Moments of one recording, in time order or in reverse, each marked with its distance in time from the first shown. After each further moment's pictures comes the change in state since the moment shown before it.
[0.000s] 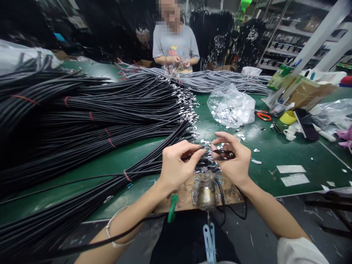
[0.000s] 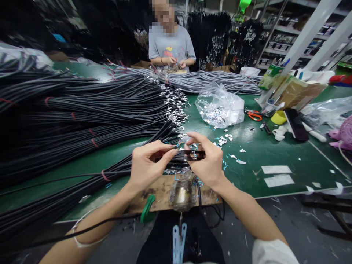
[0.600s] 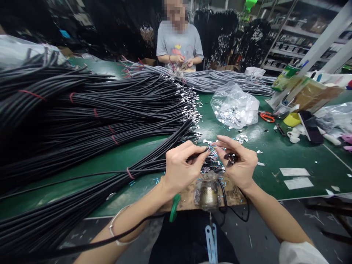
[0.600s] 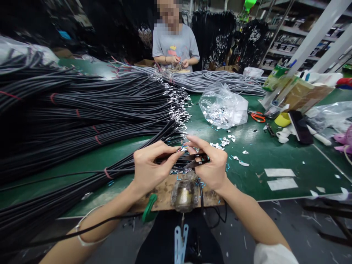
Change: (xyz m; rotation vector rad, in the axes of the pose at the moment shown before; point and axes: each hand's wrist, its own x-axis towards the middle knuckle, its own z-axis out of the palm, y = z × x) left_hand -0.003 0.005 0.004 0.079 0.078 0.124; right_hand -0.003 -0.002 0.000 0.051 0.028 -0.061
